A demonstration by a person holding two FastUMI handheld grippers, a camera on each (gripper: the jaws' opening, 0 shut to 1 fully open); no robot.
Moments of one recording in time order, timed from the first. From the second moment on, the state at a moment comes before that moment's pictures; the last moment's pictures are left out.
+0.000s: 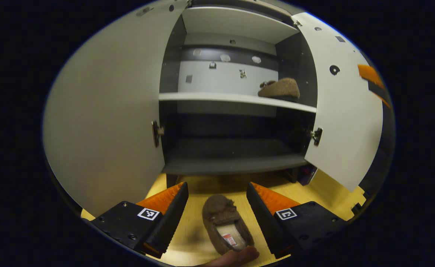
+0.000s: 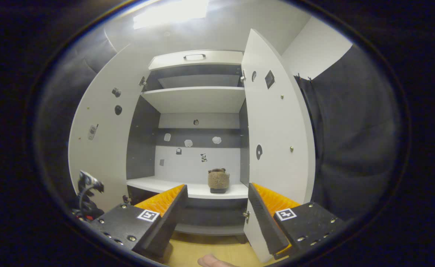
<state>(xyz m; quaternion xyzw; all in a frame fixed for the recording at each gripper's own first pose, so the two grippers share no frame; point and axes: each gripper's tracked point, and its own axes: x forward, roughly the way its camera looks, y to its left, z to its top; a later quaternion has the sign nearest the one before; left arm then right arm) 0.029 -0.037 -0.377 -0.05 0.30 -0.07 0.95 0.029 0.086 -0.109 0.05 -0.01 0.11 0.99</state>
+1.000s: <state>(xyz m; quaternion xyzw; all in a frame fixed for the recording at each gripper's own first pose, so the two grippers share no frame) -0.006 -0.024 -0.486 -0.06 0.48 -0.05 0.88 0.020 0.090 -0.123 0.05 0.02 0.13 0.99</state>
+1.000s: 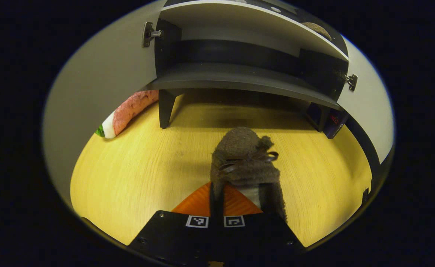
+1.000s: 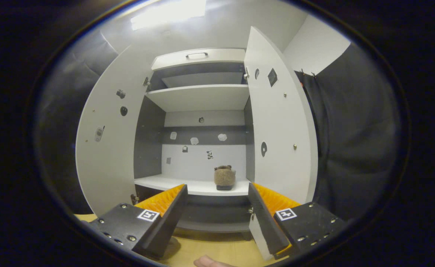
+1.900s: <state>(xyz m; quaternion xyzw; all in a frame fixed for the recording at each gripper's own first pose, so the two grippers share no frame) 0.077 -0.042 -0.220 -0.07 0.21 -0.08 0.97 0.021 0.065 -0.106 0.06 0.02 0.11 0.99</state>
